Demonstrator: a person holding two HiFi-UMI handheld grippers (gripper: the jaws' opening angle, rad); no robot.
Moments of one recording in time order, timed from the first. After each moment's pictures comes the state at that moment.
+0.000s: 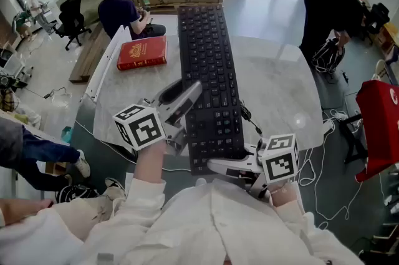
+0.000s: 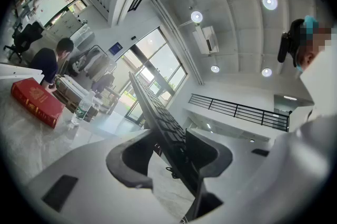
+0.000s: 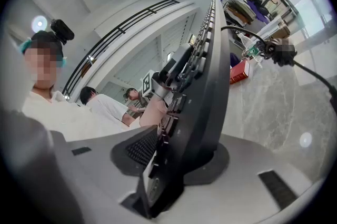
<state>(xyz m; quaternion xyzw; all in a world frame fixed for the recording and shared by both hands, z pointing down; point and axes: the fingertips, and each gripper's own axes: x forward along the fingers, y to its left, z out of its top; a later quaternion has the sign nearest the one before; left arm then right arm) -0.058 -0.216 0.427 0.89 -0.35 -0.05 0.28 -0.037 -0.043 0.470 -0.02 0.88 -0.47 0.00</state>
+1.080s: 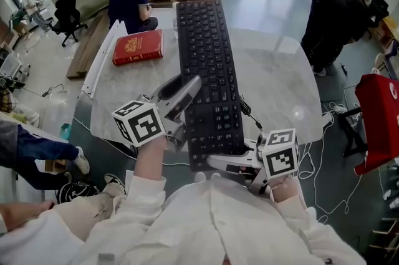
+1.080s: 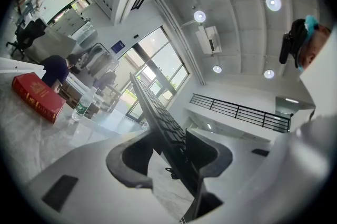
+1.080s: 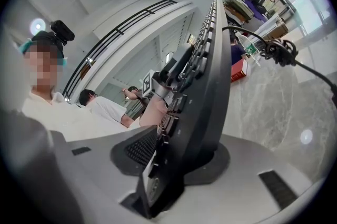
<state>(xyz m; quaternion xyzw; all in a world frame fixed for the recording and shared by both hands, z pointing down) -0.058 -0.221 0.439 0.89 -0.35 -0.06 0.30 -0.039 -0.046 0.476 -0.02 0.88 -0.48 0.01</state>
